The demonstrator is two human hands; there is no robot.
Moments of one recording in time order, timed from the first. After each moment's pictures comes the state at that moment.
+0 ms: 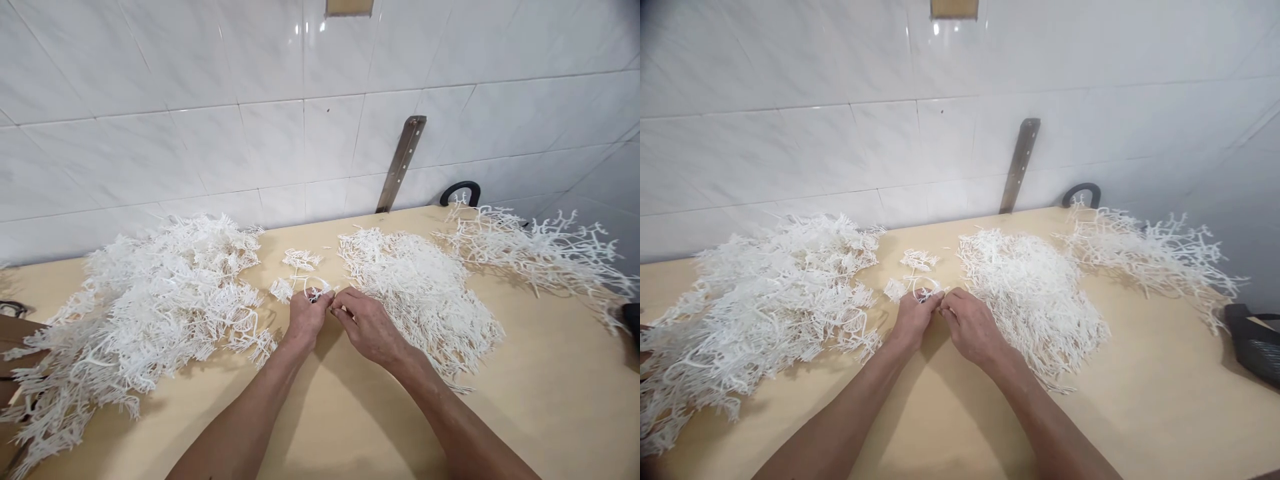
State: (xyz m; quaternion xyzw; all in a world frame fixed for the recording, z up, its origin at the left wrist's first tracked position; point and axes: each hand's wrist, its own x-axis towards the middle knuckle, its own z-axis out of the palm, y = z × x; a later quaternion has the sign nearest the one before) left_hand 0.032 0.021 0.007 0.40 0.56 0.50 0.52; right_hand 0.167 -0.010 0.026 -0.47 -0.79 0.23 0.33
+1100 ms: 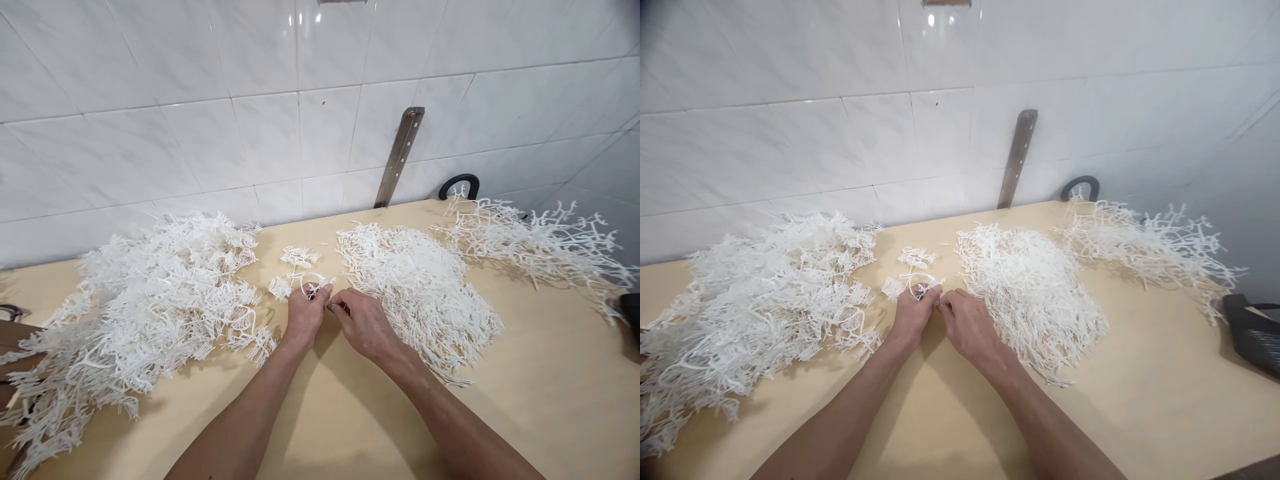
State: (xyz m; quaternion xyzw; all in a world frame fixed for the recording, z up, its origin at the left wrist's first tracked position) left_hand 0.035 0.020 0.002 0.42 0.55 0.51 0.50; right_hand 0.165 -0.004 0.014 -0.56 -0.75 0.16 0.30
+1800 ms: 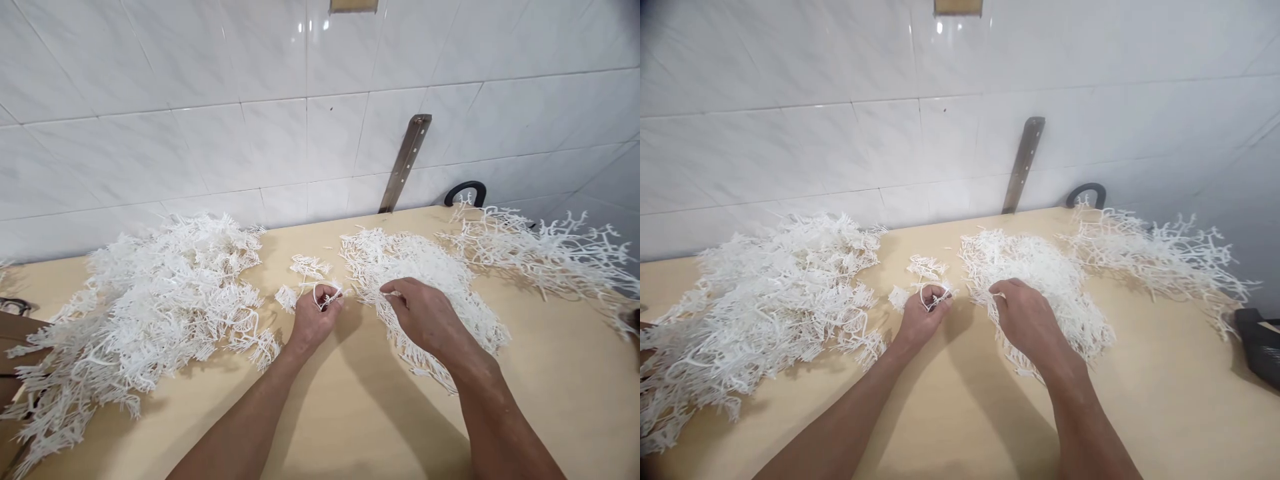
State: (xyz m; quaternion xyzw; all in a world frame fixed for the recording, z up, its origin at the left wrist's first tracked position) left_hand 0.032 0.017 0.004 0.56 0.47 0.51 0.46; right_hand 0.238 0.000 0.039 -0.65 -0.72 0.07 0.25
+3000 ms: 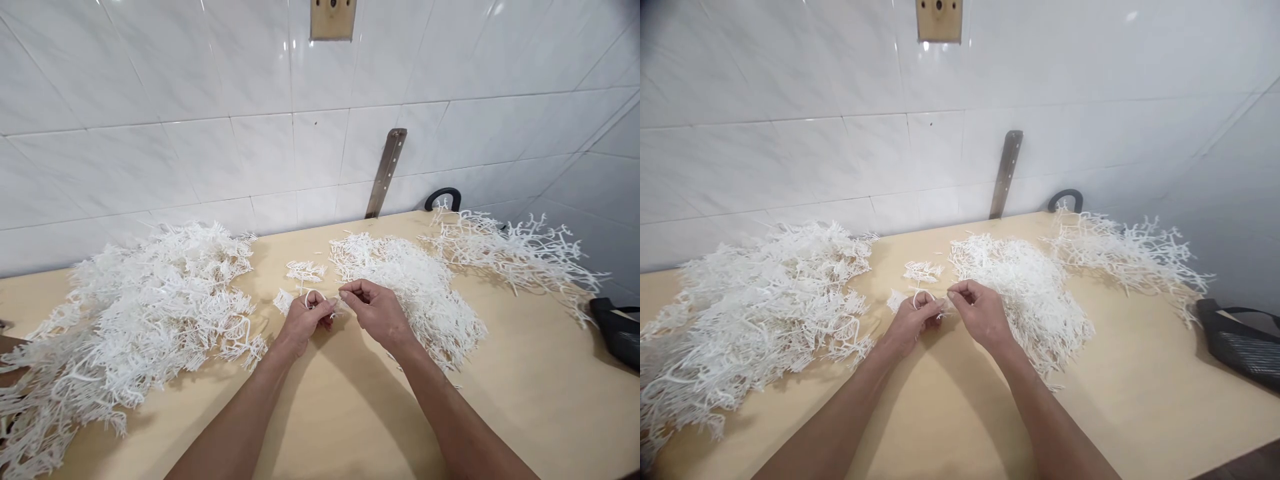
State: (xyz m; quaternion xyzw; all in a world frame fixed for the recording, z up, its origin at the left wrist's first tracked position) left_hand 0.029 0.016 0.019 0.46 0.42 0.43 0.65; right_hand 0.192 0.007 0.023 -0.58 -0.57 0.36 0.46
